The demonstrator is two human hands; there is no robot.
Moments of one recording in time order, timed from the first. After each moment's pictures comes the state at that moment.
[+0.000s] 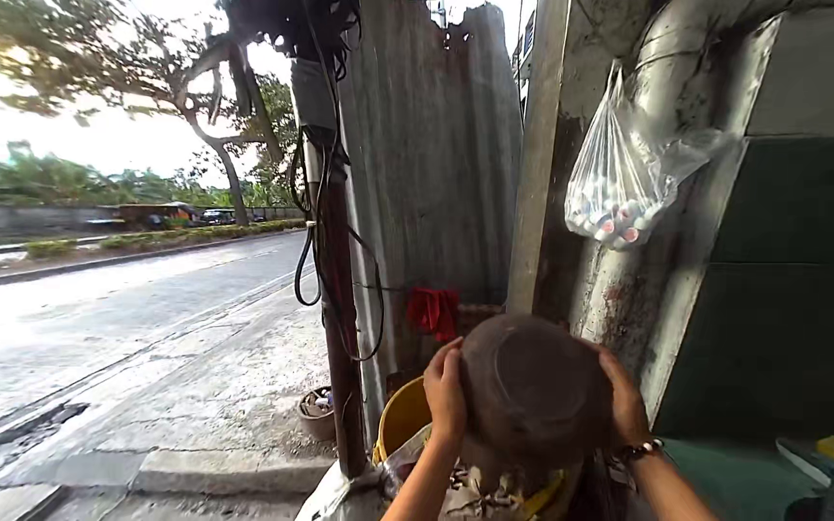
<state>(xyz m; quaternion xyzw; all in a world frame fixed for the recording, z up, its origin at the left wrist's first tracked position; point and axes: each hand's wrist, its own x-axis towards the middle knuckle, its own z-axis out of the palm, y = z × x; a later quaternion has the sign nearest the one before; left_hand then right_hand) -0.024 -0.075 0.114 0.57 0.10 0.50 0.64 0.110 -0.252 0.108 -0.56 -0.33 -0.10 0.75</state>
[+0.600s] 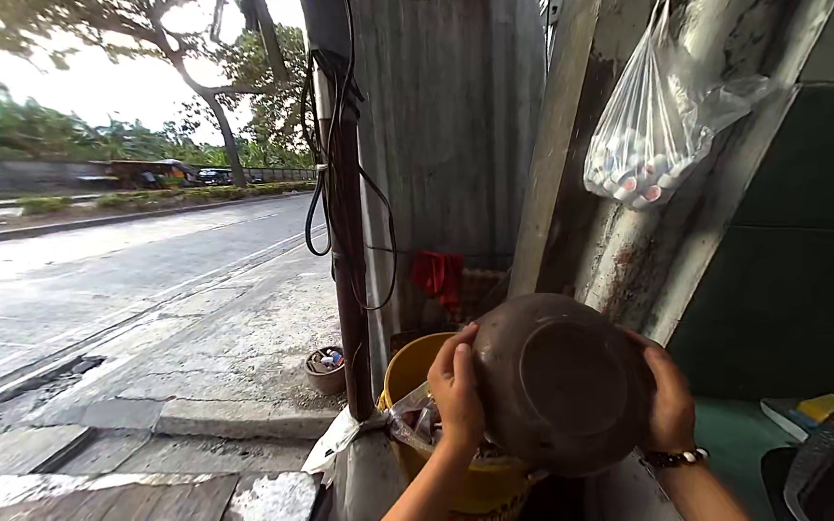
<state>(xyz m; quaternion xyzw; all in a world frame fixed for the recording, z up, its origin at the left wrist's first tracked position) -0.072 -0.119 0.086 0.56 0.10 0.56 0.61 0.059 -0.292 0.095 -0.55 -0.32 -0.12 0.76</state>
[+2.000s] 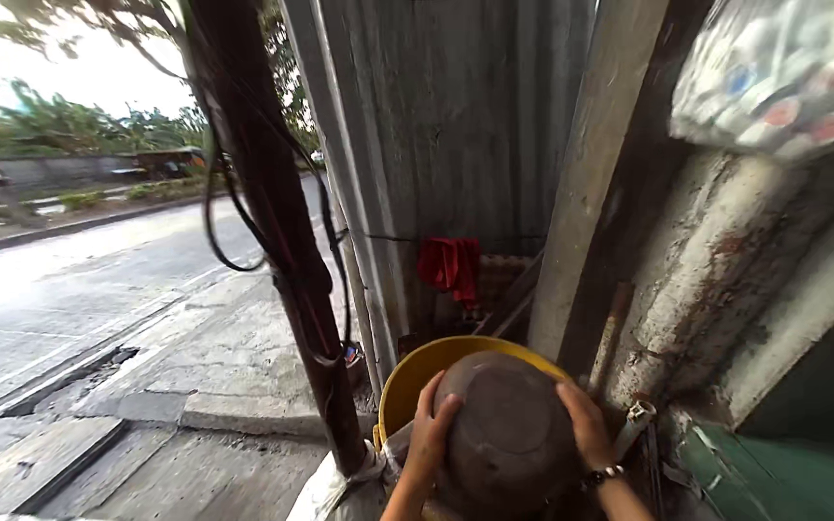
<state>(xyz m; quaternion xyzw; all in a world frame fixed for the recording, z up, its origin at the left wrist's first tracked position) -0.003 0.007 -0.029 0.65 0.18 0.34 0.66 0.157 -0.160 -0.019 -0.66 -0.27 0.03 0.70</state>
